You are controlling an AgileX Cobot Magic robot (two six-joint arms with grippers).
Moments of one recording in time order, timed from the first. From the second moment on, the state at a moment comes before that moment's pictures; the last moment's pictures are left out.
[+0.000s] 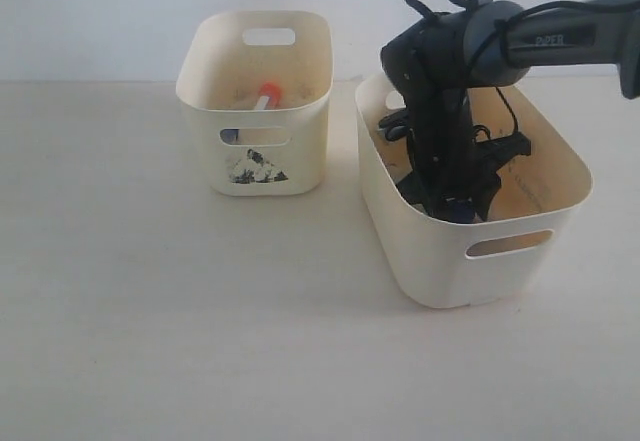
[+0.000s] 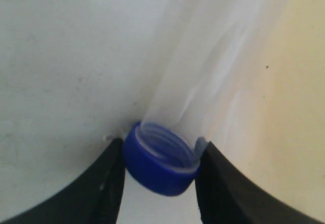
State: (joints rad) left arm -0.03 0.00 0.00 -0.04 0.23 0.04; right arm 0.36 2.26 -1.64 -0.31 1.17 0.33
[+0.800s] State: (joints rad) left arm -0.03 0.00 0.00 -0.04 0.23 0.04; right arm 0.36 1.76 -1.61 0.87 0.53 -0.74
